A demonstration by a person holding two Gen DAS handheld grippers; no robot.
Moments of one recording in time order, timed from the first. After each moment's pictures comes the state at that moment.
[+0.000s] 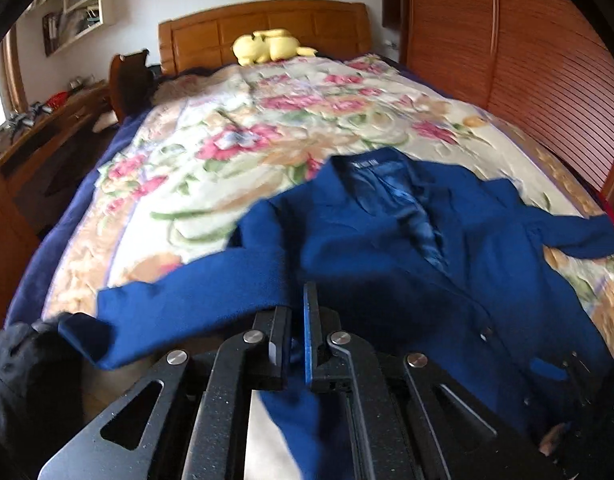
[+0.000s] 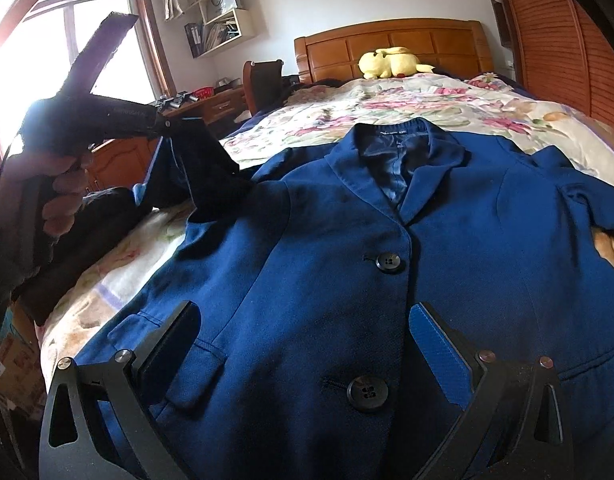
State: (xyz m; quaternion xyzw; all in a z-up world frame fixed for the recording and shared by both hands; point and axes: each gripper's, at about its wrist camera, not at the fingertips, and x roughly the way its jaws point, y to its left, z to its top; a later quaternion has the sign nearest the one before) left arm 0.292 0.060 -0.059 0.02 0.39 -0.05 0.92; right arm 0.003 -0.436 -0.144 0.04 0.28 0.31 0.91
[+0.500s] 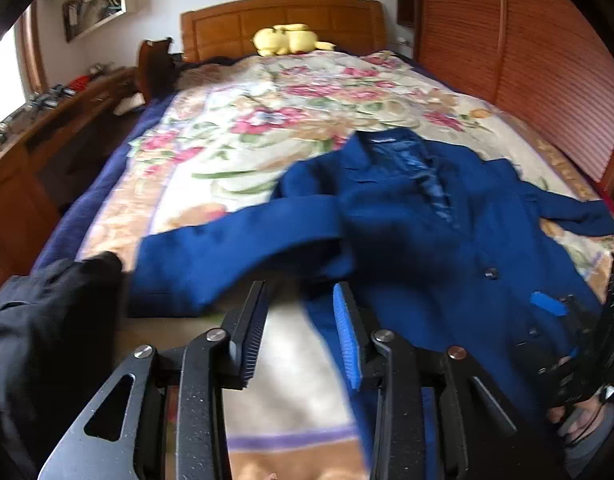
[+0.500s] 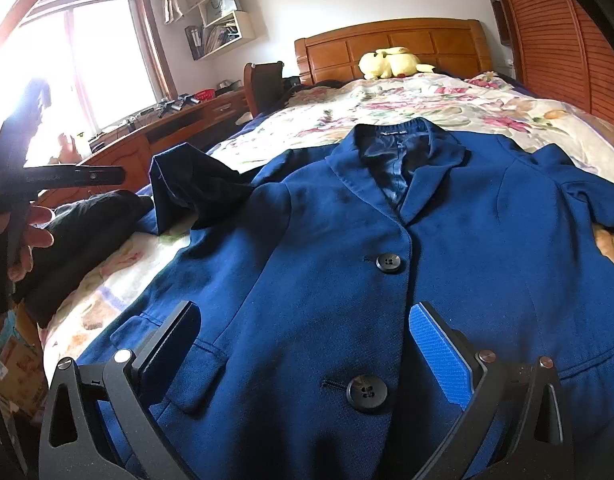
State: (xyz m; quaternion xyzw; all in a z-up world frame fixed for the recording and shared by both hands) left arm 0.216 0.105 -0.057 0.03 0.39 -0.01 0.92; right arm 0.002 -0.437 -0.144 0.05 0.28 0.31 0.91
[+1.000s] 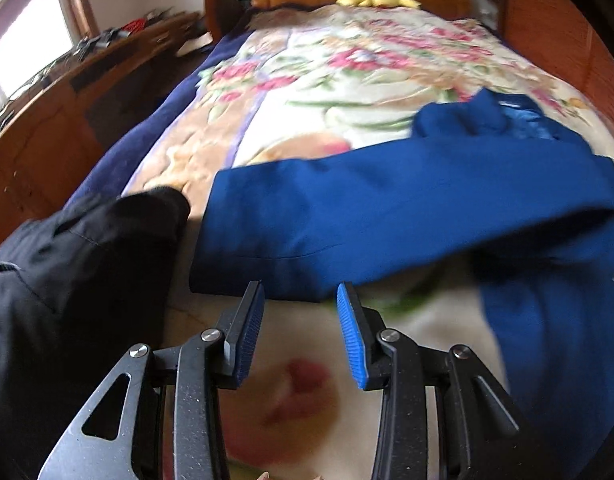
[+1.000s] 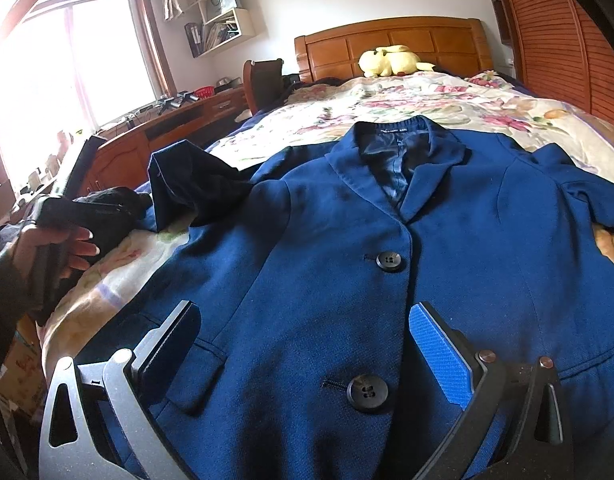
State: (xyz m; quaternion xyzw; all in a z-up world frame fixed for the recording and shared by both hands) left arm 0.277 0.205 -0.150 0.00 0.46 0.11 0.88; right arm 0.004 -0.435 -0.145 0.05 0.28 0.31 0.91
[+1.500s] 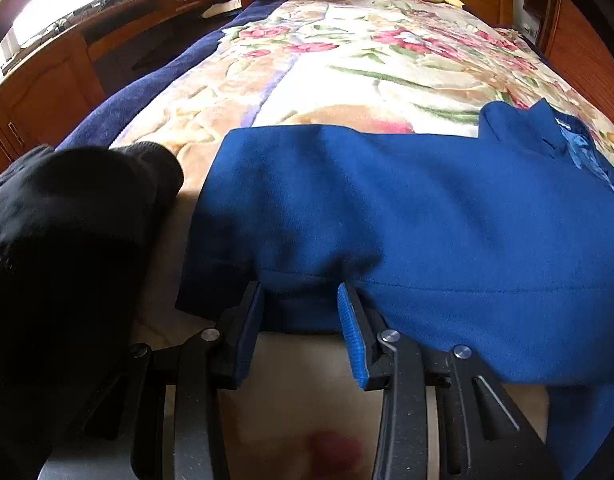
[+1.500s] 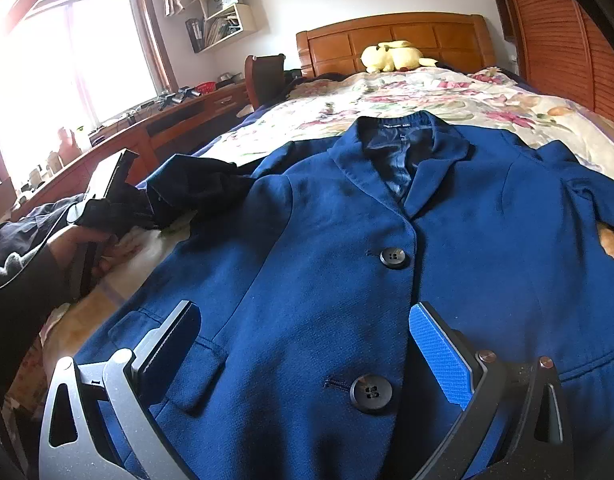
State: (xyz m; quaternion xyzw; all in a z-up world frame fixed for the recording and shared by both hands) left arm 0.309 0.232 -0.191 -0.05 0.48 0.14 0.86; right arm 0.010 -0.435 -0.145 0.04 0.29 0.31 0.90
